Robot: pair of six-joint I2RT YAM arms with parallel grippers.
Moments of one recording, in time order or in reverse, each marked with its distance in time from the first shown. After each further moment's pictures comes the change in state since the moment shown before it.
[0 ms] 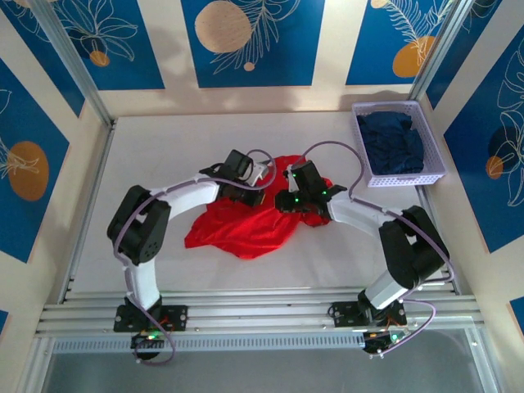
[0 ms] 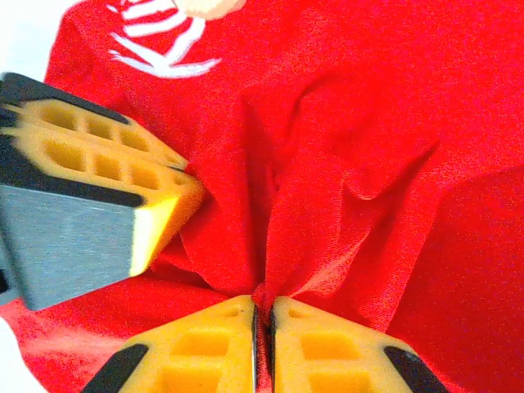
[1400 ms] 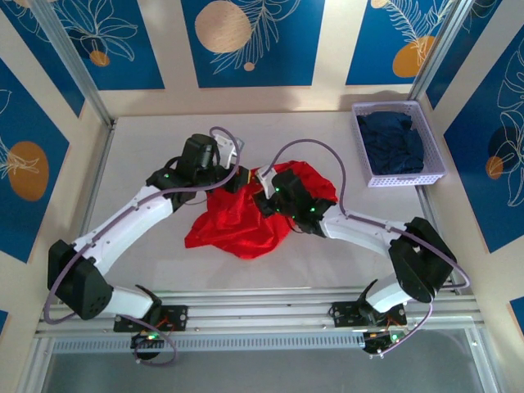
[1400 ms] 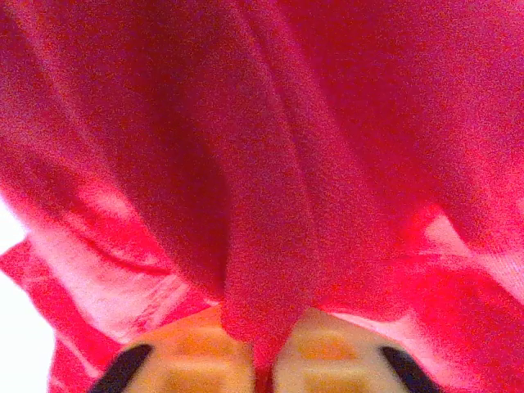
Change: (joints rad) left arm 0.020 -0.477 -0.047 -0.101 -0.022 -0.155; right arm 0.225 -0.092 -0.019 0.241 0.200 -0.345
